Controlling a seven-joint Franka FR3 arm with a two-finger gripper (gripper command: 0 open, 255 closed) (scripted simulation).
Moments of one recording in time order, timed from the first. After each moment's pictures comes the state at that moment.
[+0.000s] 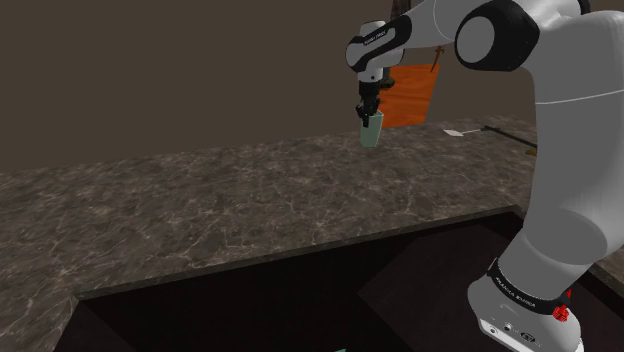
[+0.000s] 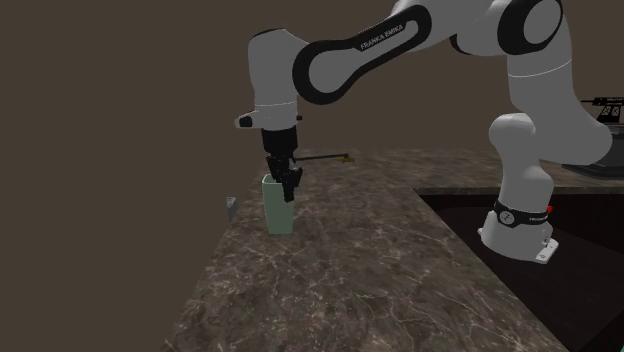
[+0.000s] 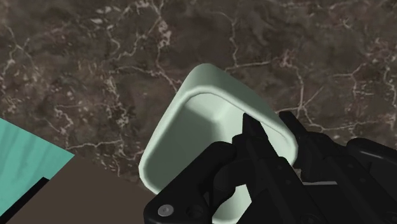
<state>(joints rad) -0.12 0.48 -0.22 -1.54 0.06 1.94 -0.46</state>
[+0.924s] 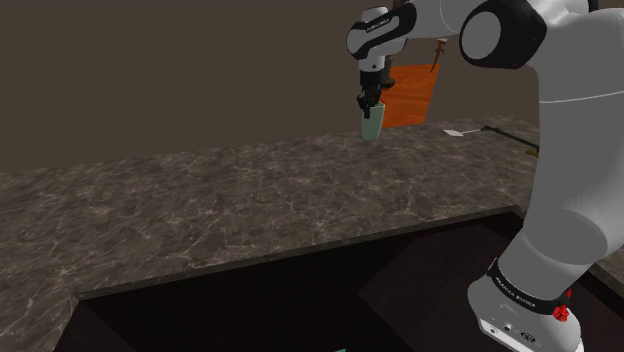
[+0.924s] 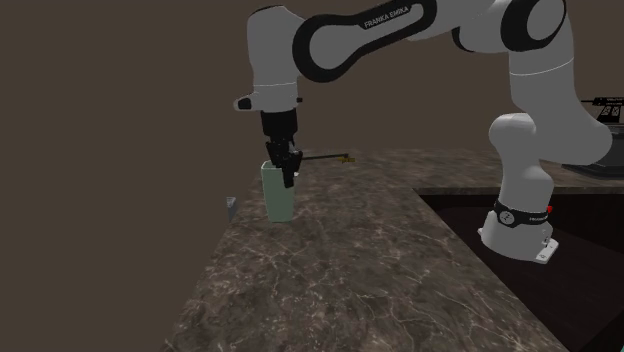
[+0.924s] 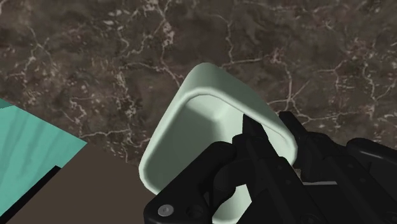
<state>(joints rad) -0.11 0.45 -0.23 -1.49 0.06 1.86 -0.46</state>
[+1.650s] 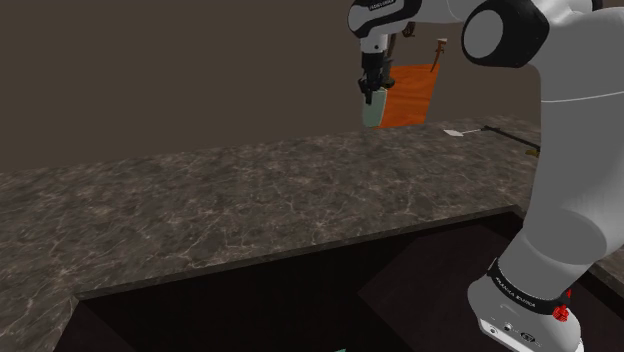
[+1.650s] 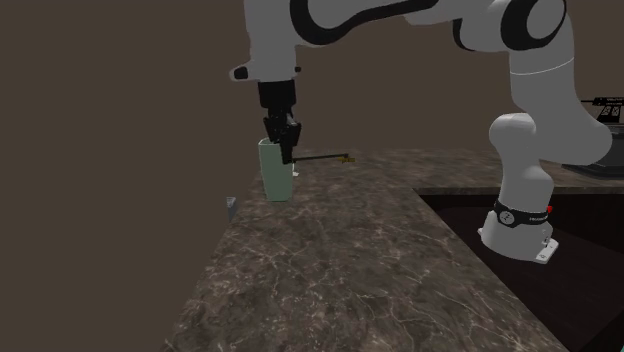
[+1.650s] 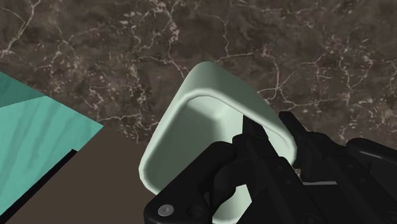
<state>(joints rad) -0.12 0.44 -0.23 -1.35 0.06 1.71 -0.46</state>
